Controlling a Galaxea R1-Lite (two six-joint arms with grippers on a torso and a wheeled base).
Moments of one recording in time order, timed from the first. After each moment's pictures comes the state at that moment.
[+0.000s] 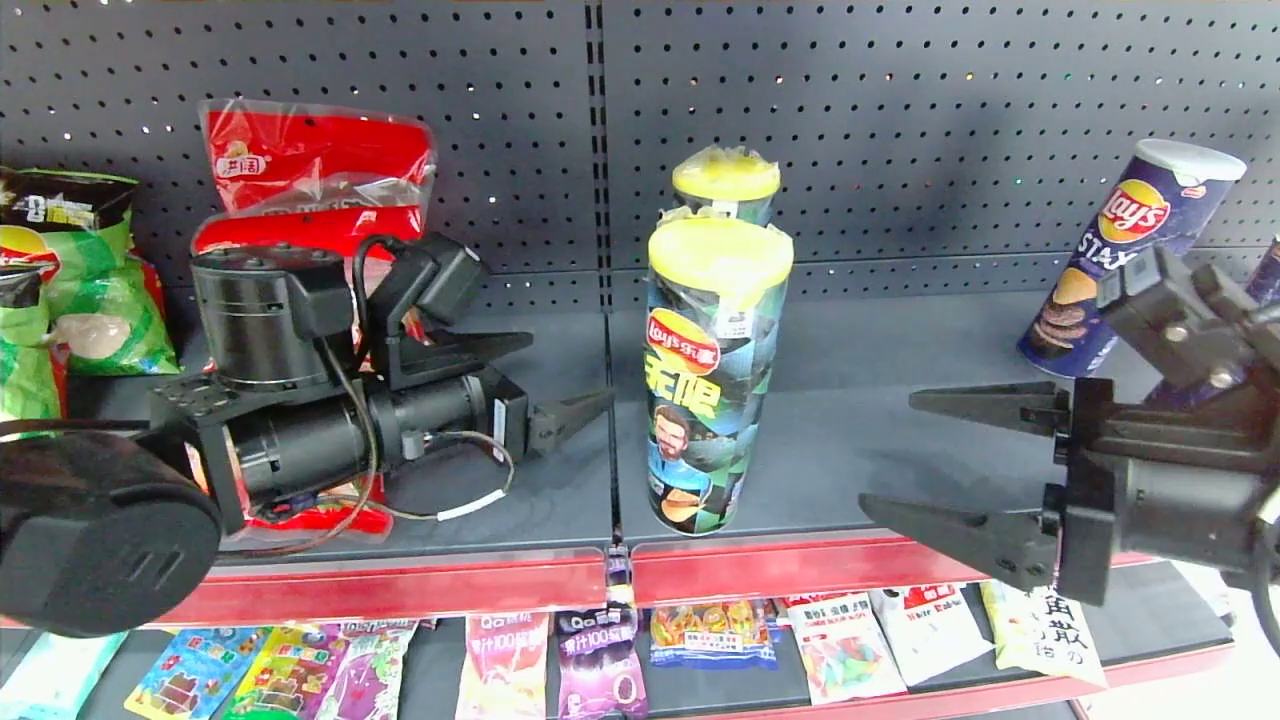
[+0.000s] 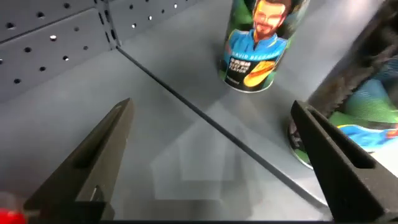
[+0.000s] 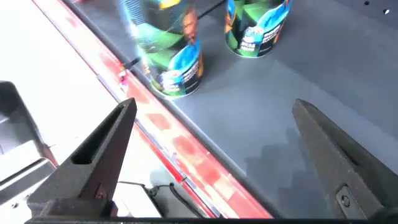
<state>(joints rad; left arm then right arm) -0.48 1.69 -0.78 -0.71 -0.29 0.09 0.57 1.26 -0.71 -0.23 0.29 -0.17</state>
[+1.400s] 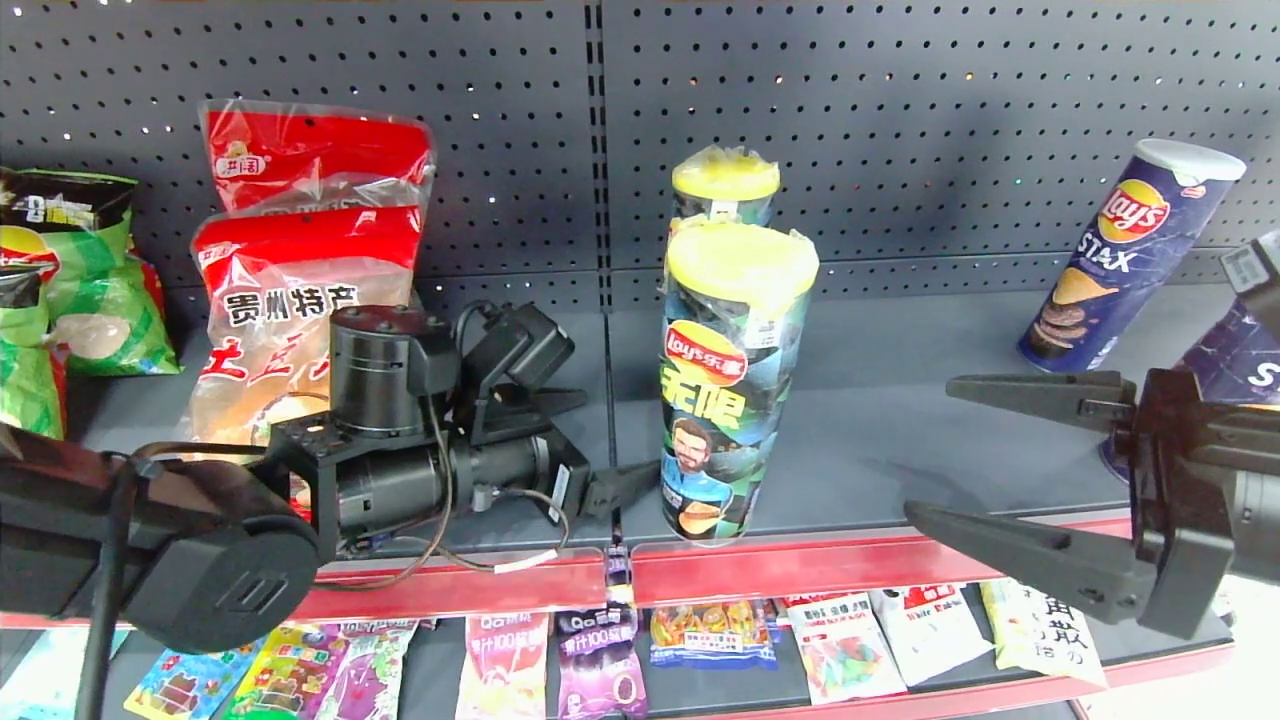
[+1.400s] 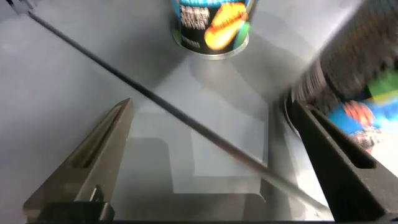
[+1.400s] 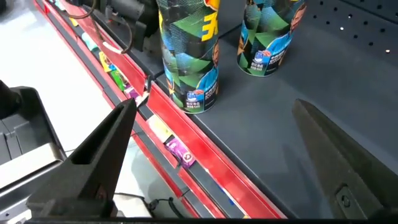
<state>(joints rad) -0.57 1.79 -0.76 -0.71 -0.30 0.13 0.60 1.17 -0.70 -0.23 0.28 -0.17</state>
